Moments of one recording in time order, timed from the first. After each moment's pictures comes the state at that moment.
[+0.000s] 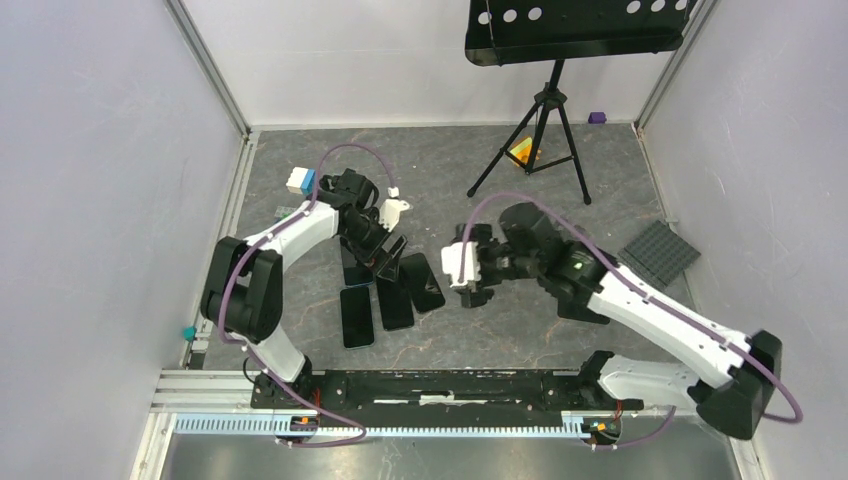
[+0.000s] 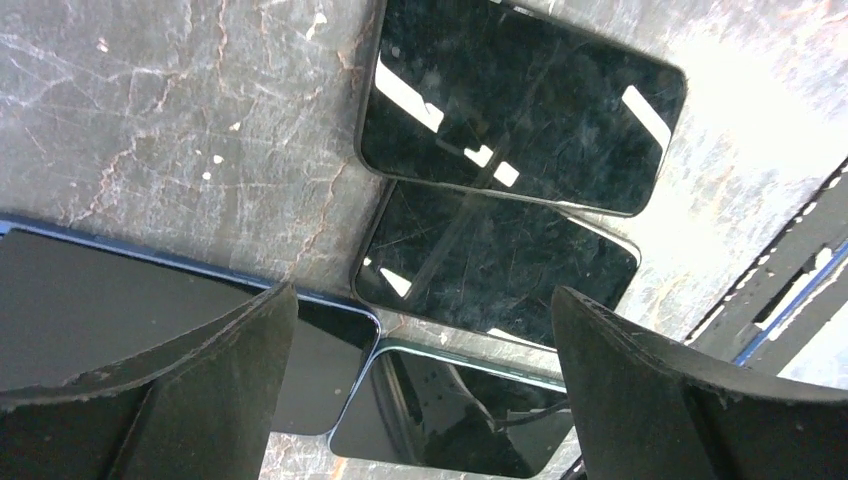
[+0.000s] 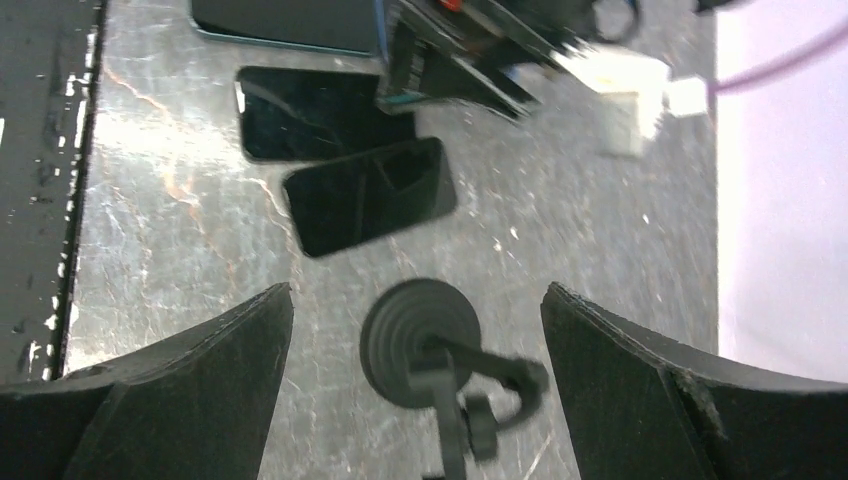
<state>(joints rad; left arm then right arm) -0.37 1.66 1.11 -0.74 0.45 0.41 0.80 1.08 1.01 -0.50 -0.42 -0.82</state>
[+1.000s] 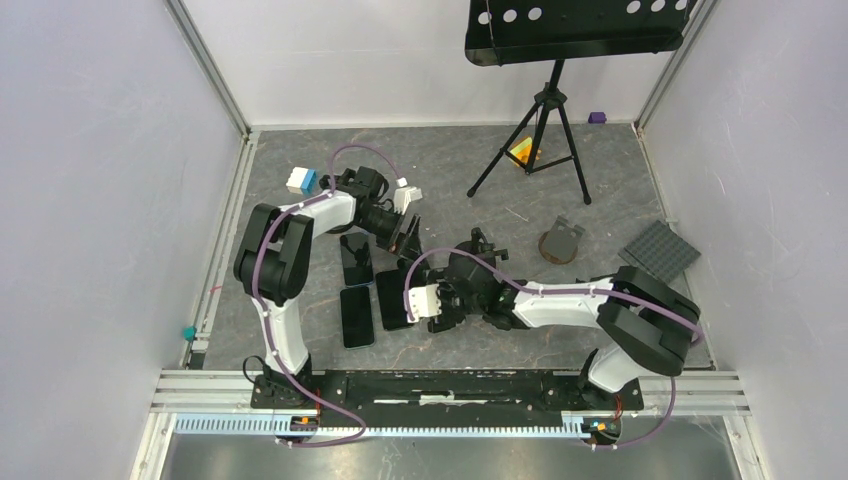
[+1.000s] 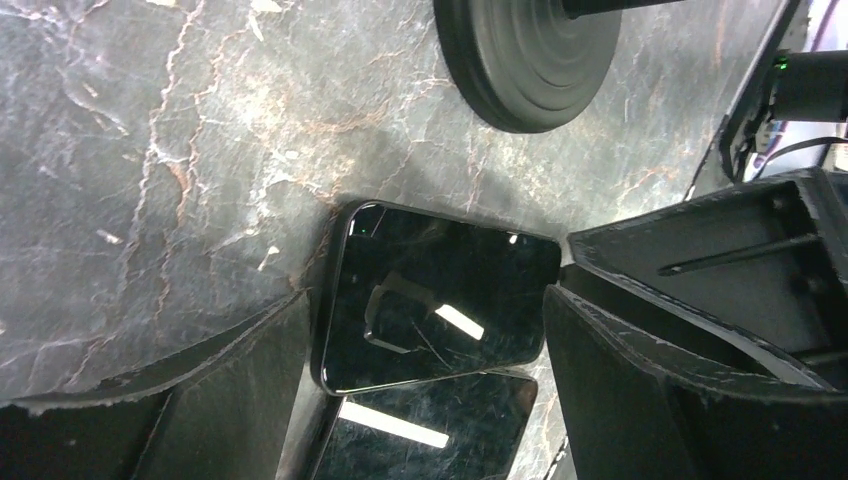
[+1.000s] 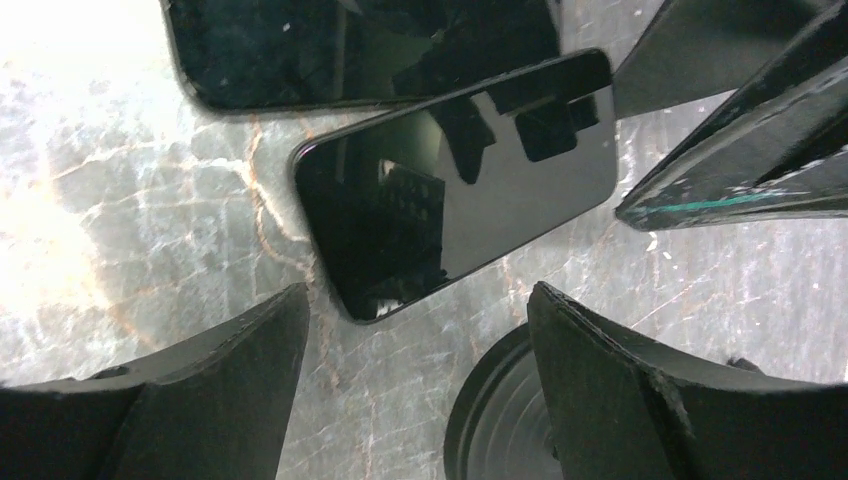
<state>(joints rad) -0.35 1.95 1.25 -0.56 0.80 0.18 1.02 1.54 0.68 0.14 -0.08 -0.80</state>
